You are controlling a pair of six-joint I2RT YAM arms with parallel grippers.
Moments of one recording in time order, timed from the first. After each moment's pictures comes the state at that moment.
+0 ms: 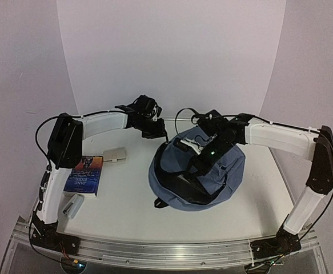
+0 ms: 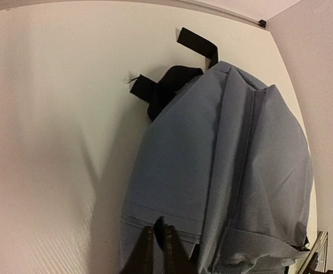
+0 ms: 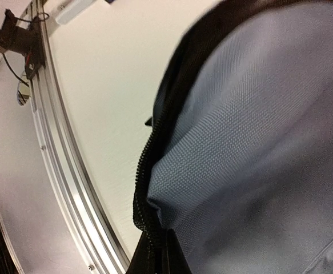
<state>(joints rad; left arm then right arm) -0.65 2.32 2.01 -0.45 0.24 -0.55 0.76 1.71 1.38 -0.84 -0.52 -0.12</state>
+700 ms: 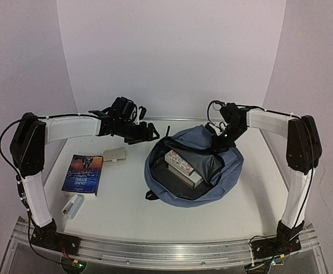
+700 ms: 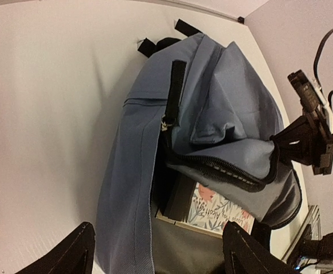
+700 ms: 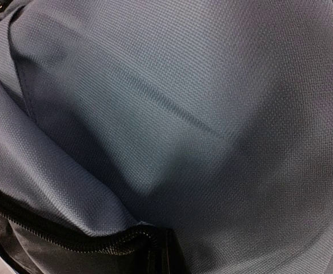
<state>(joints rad) -0.64 1.88 1.46 -0.27 0.25 -0.54 0.37 2.00 1.60 -0.84 -0.31 -0.06</state>
